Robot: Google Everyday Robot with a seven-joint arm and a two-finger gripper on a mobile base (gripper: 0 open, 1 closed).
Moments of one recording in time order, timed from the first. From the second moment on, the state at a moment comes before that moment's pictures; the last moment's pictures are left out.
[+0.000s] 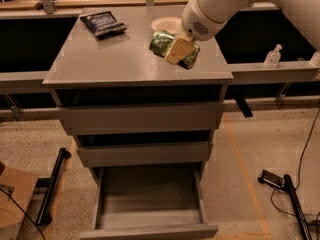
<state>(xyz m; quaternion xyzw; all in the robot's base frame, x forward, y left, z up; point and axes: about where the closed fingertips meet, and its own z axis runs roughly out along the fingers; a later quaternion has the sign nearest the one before) 0.629 -0.048 0.962 -0.57 0.76 0.02 0.32</state>
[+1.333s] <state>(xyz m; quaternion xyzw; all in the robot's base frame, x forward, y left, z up) 0.790 -0.090 0.897 -0.53 0.76 -0.02 0.36</state>
